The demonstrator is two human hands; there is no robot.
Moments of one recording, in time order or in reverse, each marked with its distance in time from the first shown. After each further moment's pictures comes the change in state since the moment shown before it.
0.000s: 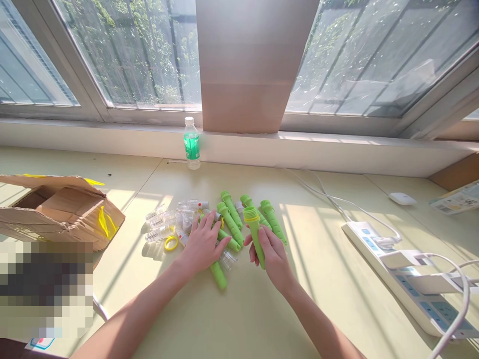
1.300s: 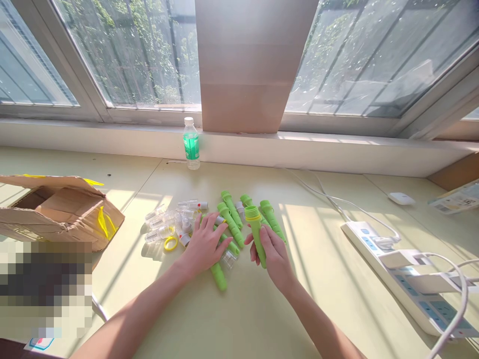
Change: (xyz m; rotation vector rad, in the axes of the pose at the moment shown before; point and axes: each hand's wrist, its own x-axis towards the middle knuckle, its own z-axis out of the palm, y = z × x) left_hand 0.000 0.005 -0.005 -0.080 0.047 0.060; right_hand -0.001 -0.004 -0.001 0.013 0.021 0.005
